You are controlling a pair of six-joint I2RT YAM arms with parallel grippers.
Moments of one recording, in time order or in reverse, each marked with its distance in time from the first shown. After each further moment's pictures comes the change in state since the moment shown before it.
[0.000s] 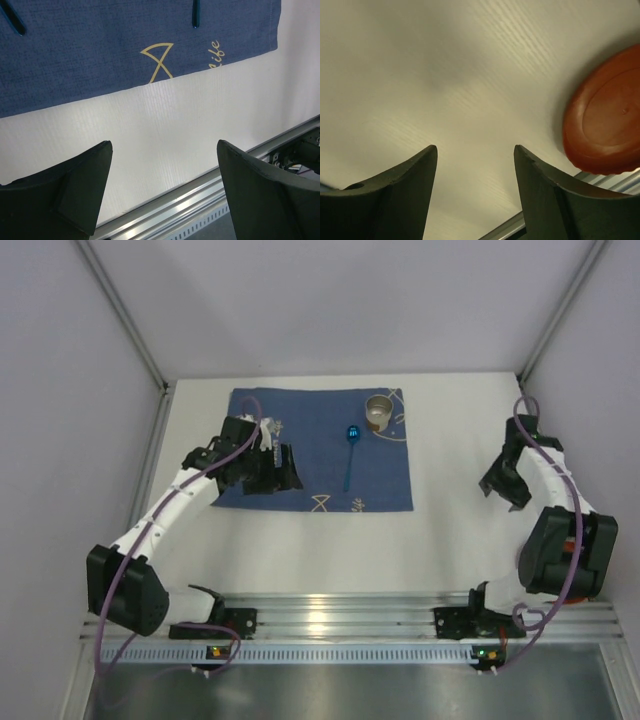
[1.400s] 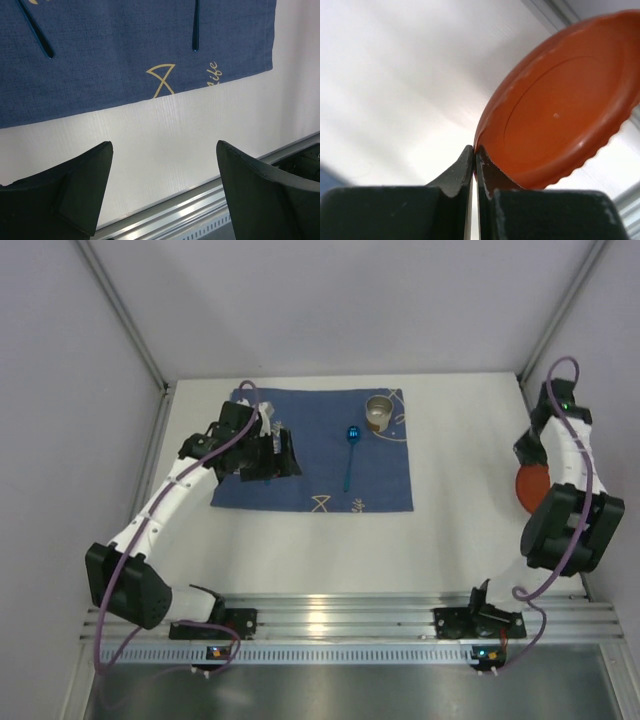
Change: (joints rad) left arm -0.011 0.051 0.163 -0.079 -0.060 0.004; right arm -0.199 0.140 0.229 0.021 -0.022 -0.042
